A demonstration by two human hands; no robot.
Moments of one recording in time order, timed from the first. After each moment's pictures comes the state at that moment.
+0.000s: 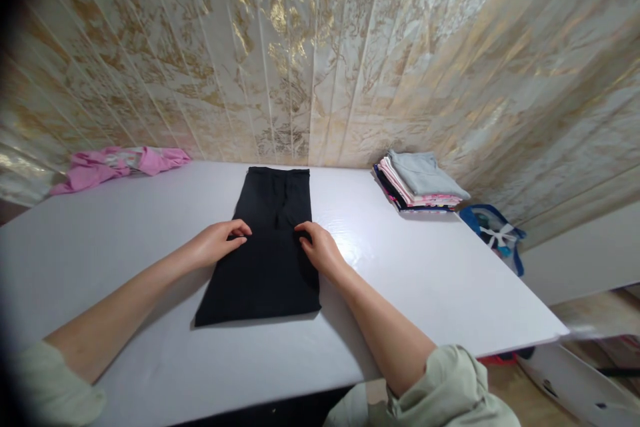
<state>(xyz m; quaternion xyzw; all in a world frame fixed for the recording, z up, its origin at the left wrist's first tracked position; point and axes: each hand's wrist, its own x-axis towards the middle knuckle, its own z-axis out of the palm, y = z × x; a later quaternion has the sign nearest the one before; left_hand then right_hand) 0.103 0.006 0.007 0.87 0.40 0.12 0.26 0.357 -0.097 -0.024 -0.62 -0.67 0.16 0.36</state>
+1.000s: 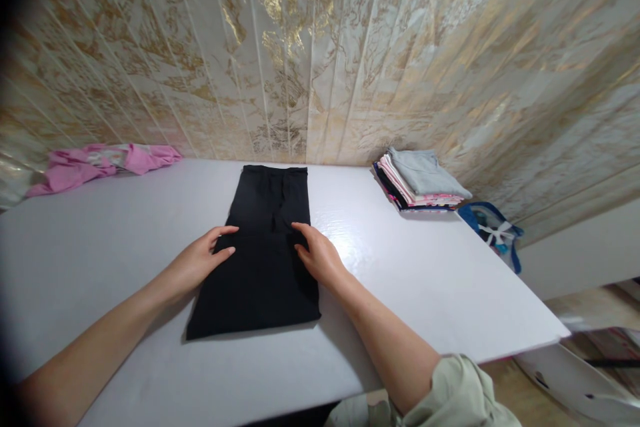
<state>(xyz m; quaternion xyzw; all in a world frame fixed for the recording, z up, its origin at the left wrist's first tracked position) 0.092 -0.025 -0.004 0.72 0.49 0.26 0.41 0.350 -0.108 -0.015 -0.63 -0.67 0.17 0.34</state>
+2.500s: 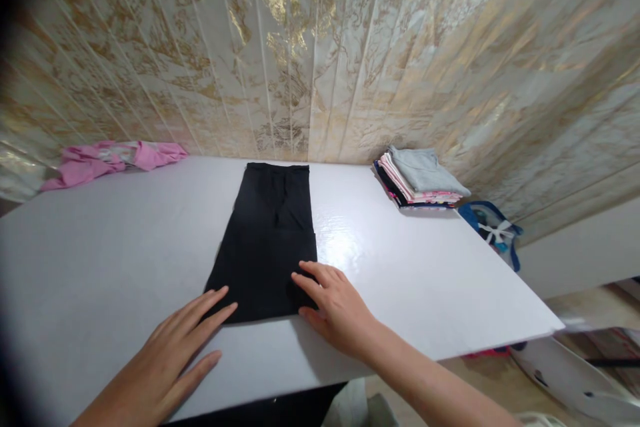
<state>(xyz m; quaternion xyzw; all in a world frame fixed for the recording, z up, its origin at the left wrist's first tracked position) 0.027 -0.150 -0.025 0.92 0.35 0.18 0.07 0.342 -0.213 0.002 -0.58 -0.78 0.11 0.21</state>
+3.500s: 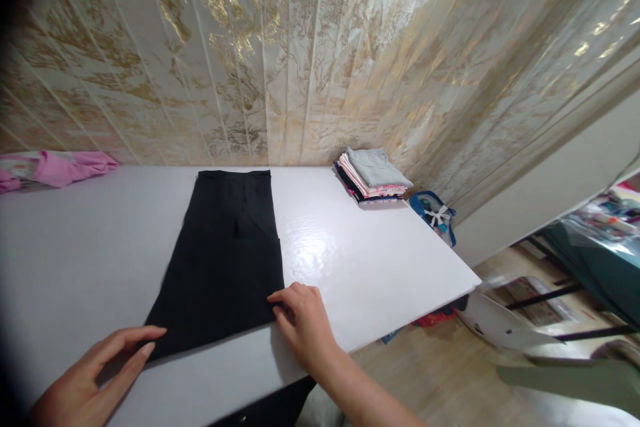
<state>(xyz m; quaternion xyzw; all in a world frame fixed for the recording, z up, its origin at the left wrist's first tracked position) 0.026 -0.124 -0.055 0.79 0.45 0.33 0.24 0.315 -0.240 -0.017 -0.69 -0.61 0.17 0.36</state>
